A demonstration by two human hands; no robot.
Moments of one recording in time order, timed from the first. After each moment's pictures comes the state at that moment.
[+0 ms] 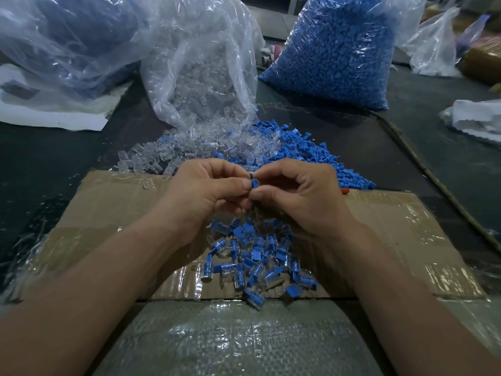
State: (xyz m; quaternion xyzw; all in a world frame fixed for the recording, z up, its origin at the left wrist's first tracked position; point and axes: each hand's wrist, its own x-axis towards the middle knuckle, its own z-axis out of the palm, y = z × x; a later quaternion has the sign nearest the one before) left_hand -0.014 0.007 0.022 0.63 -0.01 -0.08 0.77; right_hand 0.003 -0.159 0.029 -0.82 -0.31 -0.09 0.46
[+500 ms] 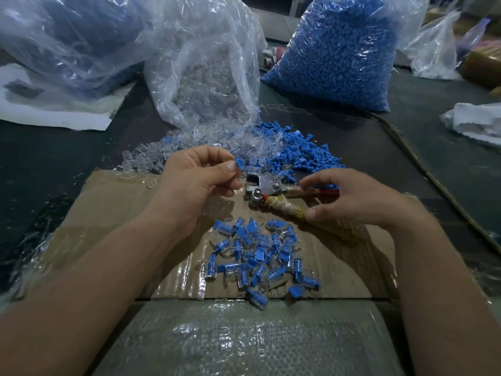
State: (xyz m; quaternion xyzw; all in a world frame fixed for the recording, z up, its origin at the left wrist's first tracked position) left_hand -0.009 0.014 0.022 0.61 0.02 0.01 0.80; right_hand 0.026 -0.221 0.046 -0.94 -0.13 0.19 0.26
